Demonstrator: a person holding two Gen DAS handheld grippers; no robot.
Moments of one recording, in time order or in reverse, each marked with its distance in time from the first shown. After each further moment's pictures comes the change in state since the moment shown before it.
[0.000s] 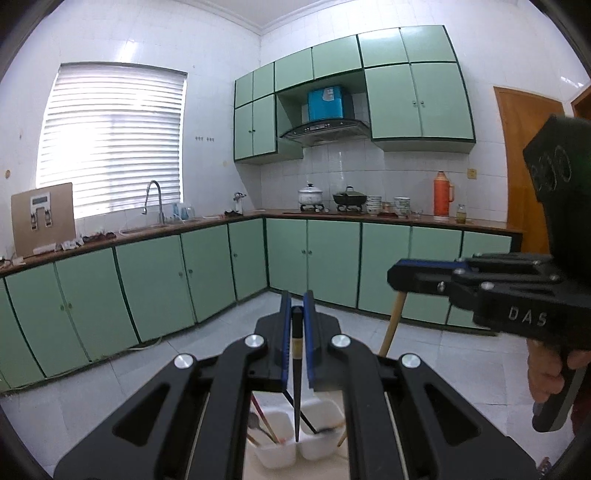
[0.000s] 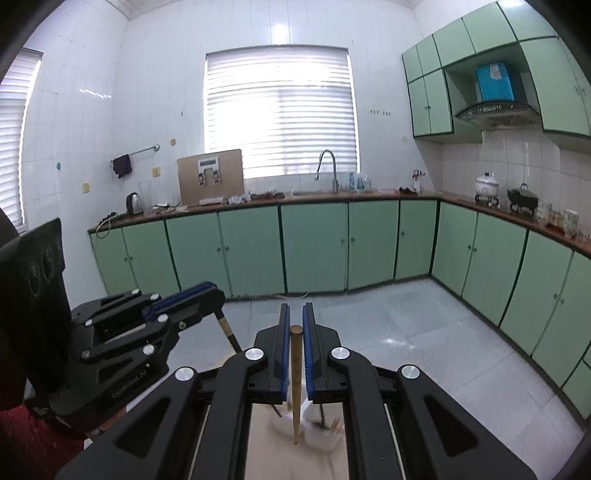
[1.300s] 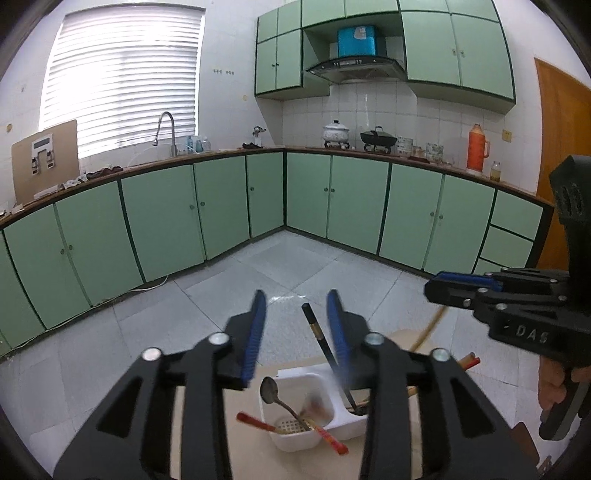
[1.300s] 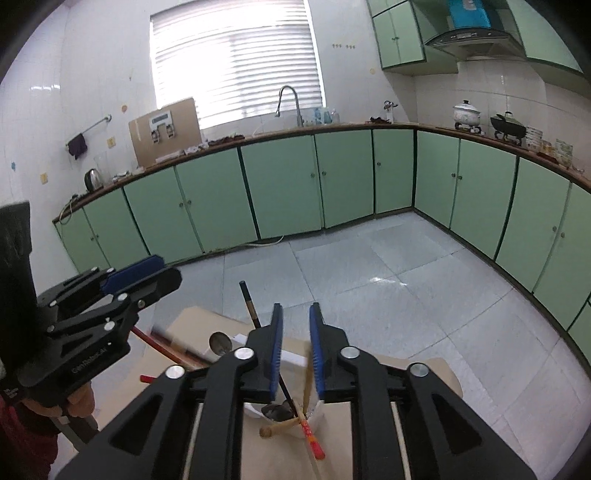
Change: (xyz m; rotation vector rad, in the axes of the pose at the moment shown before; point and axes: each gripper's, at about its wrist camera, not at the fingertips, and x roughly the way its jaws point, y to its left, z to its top) left arm 0.095 0.056 -0.082 -0.075 0.228 0.057; right arm 0.108 -0.065 -0.085 0.140 0.214 -0.069
